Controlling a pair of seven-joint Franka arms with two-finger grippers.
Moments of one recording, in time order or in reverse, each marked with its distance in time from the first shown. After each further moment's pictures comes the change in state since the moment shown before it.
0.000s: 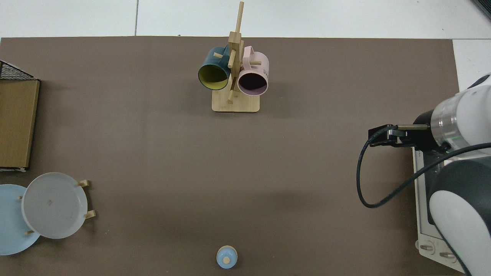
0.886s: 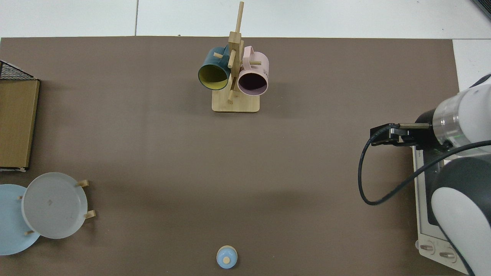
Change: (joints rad) left arm 0.124 0.197 0.112 0.053 0.116 0.234 0.153; right arm -0.007 0.003 -0.001 0.000 0.000 0.001 -0.001
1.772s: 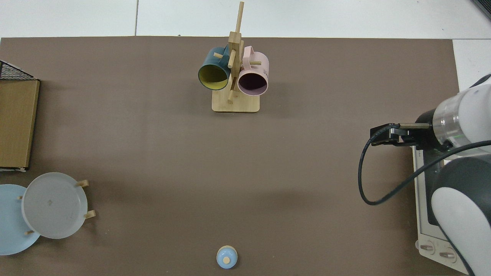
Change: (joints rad) left arm 0.116 0.068 0.003 0.003 -0.079 0.089 0.056; right arm 0.000 0.000 0.000 0.000 0.000 0.000 0.000
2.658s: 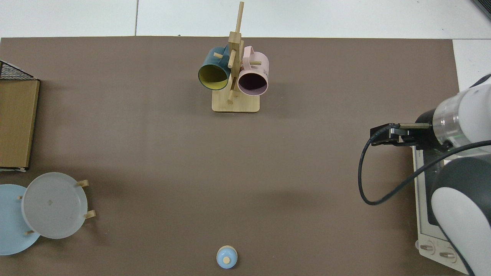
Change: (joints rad) left arm 0.048 0.037 0.000 -0.065 0.004 0.033 -0.040; right arm 0.000 0.000 0.000 0.000 0.000 0.000 0.000
